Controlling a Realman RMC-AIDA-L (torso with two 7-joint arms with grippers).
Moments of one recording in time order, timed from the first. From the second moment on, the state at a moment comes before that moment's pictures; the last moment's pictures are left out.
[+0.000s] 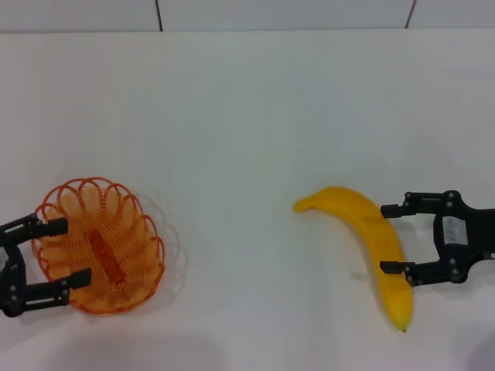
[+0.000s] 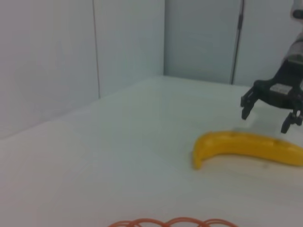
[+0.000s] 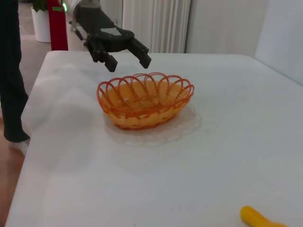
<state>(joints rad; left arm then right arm) -0.35 -2.03 0.27 0.71 2.32 1.83 -0.96 0.48 1.99 -0.45 -0.56 -2.36 -1.72 0.81</state>
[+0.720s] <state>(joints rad) -0.46 -2.01 0.15 0.80 2.25 1.68 -1.55 0.49 1.99 -0.44 -0.56 -2.36 -1.72 0.82</state>
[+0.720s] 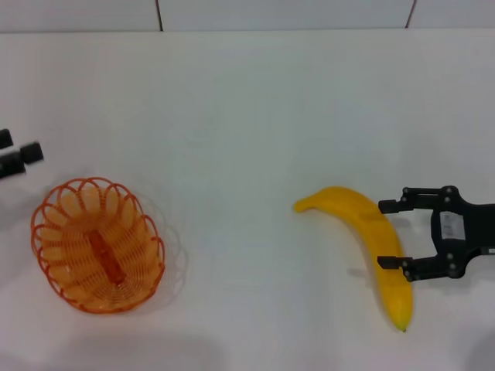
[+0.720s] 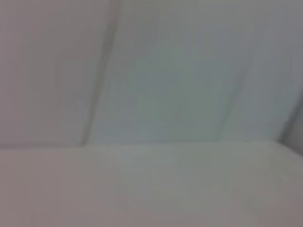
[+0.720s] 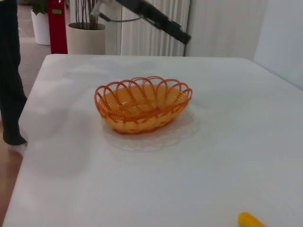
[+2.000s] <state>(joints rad) -0.66 -2.04 0.96 1.30 2.72 1.72 -1.65 0.52 1.99 -0.45 -0.56 -2.37 -1.72 0.87</state>
